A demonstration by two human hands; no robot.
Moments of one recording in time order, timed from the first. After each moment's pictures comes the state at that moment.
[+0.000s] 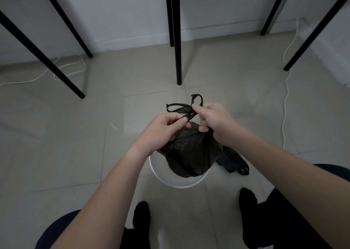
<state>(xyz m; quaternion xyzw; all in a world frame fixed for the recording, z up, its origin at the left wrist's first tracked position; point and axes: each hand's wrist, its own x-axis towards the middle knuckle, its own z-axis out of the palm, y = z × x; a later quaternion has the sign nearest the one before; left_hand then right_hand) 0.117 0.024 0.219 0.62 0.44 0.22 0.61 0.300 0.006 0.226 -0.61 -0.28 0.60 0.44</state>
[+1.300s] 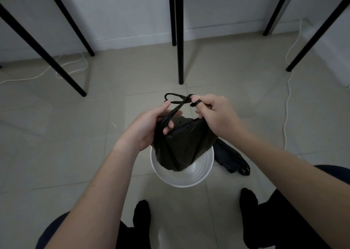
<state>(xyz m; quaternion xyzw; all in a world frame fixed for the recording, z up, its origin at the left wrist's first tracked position) 0.094 0.039 0.244 0.40 0.51 0.19 0.74 0.307 0.001 0.234 -0.62 -0.60 0.32 0.39</state>
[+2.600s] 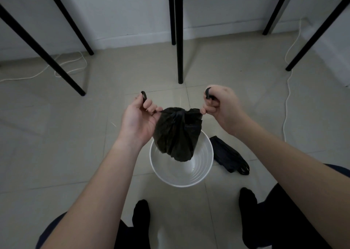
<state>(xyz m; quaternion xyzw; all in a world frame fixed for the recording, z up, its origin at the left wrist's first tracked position) 0.095 0.054 0.234 0.07 0.37 0.53 0.76 0.315 0.014 0.253 -0.48 -0.34 0.61 0.54</state>
